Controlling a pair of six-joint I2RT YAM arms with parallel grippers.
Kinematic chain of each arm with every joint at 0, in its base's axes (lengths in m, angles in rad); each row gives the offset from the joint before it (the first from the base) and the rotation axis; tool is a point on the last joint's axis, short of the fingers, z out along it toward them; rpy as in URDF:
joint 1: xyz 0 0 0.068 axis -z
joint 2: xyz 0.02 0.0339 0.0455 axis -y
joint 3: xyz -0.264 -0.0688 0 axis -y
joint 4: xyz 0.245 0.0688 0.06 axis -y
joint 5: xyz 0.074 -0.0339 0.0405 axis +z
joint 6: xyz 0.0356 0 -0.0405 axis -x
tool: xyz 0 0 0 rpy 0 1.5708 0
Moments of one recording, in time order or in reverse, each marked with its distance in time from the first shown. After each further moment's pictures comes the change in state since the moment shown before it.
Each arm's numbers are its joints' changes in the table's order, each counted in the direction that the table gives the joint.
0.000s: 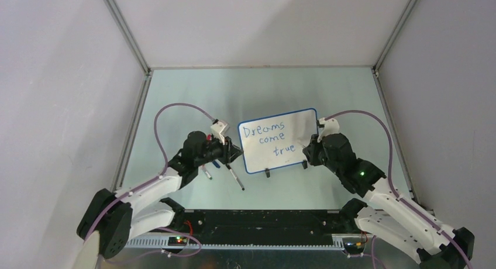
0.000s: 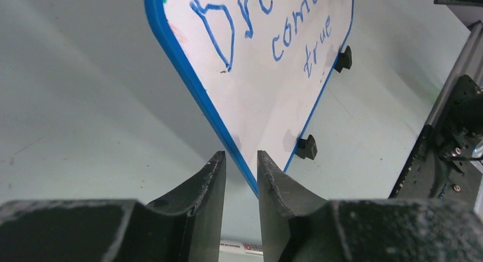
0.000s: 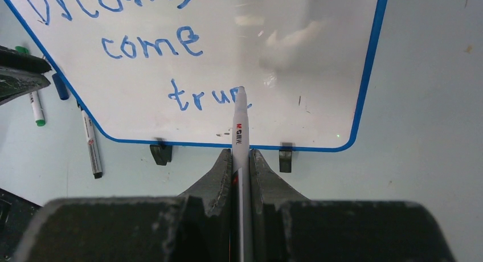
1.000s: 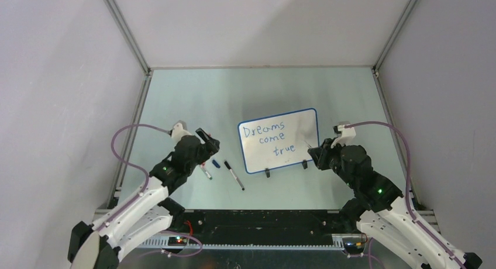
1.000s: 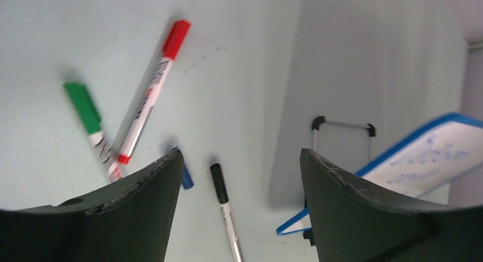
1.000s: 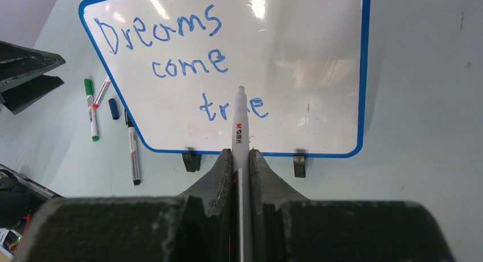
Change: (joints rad) left arm 0.003 0.341 0.034 -0.525 0.724 0.698; right arm 0.000 0.256 -0.052 -0.014 0.008 -0.048
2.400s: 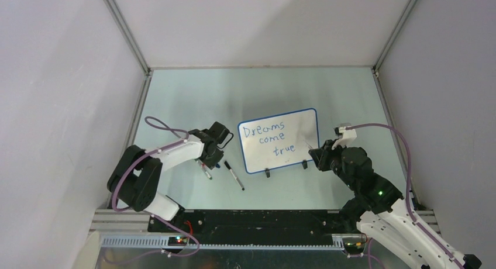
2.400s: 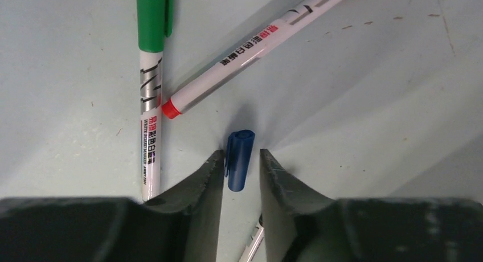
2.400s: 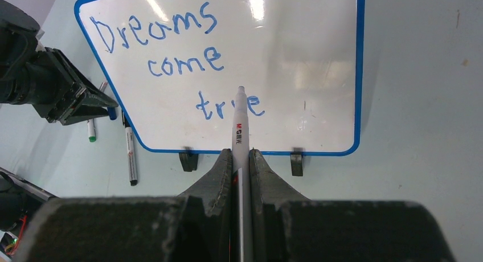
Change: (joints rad) left arm 0.015 -0.750 0.368 -0.477 -0.002 0.523; right arm 0.000 0.026 -0.022 0.000 -0.009 0.000
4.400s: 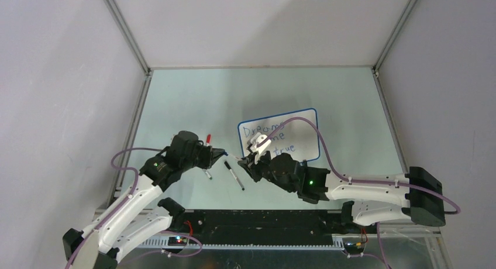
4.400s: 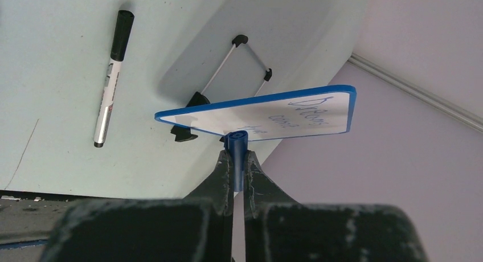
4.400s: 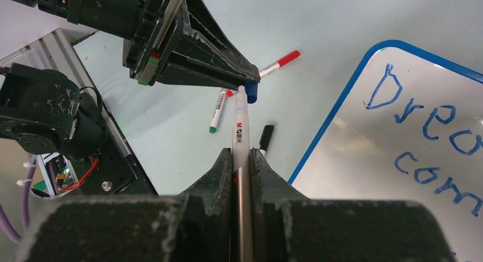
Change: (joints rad) left arm 0.006 0.724 -0.125 0.045 -0.275 0.286; right arm -0.623 -0.743 0.207 0.682 -0.139 0.250
